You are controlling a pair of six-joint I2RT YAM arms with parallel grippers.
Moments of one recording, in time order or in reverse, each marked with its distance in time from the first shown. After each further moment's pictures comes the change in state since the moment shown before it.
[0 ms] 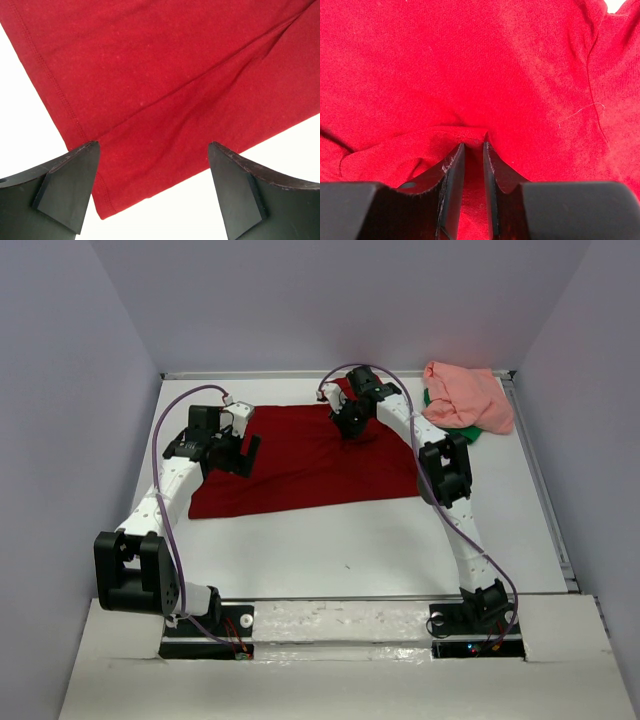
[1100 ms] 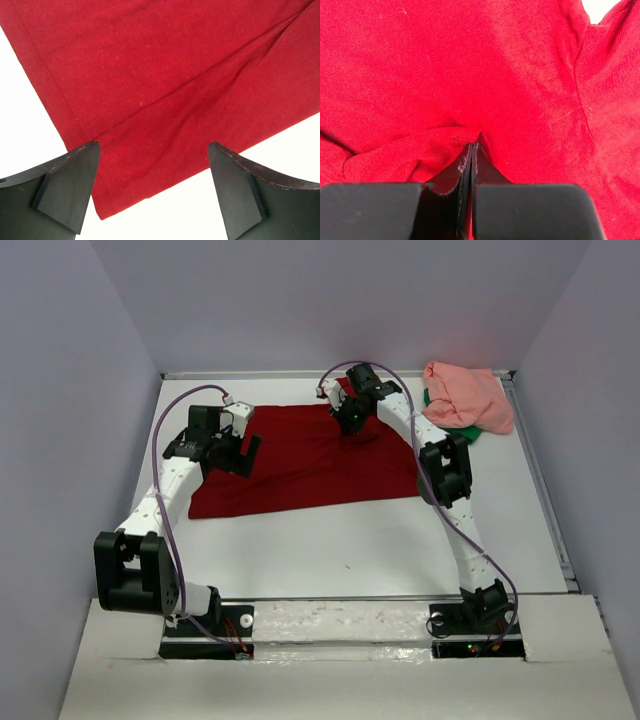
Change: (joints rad) left arm 0.002 -0.001 0.000 0.000 0.004 0.000; right arm 0.000 -0.001 0.022 0.001 0.000 0.009
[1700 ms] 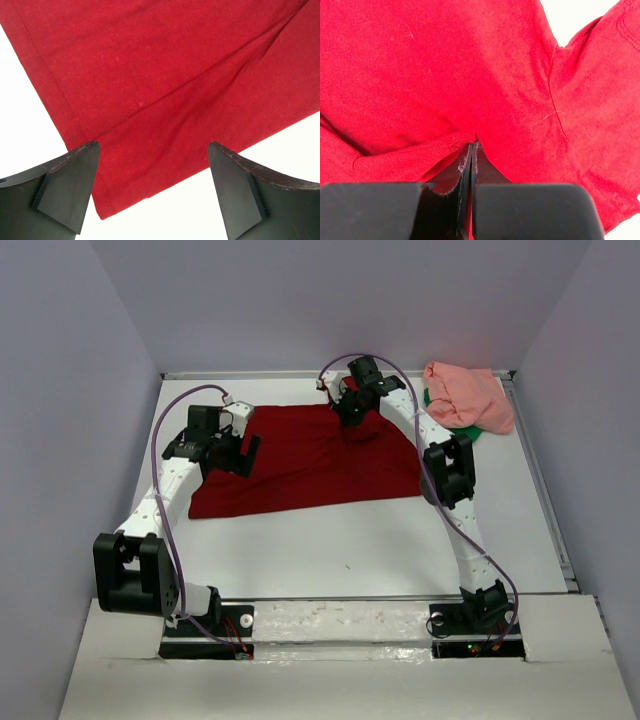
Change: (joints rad) left arm 0.000 -0.006 0.000 0.000 0.003 0.000; right arm 0.000 -0.041 0.014 0.012 -0.006 -0.004
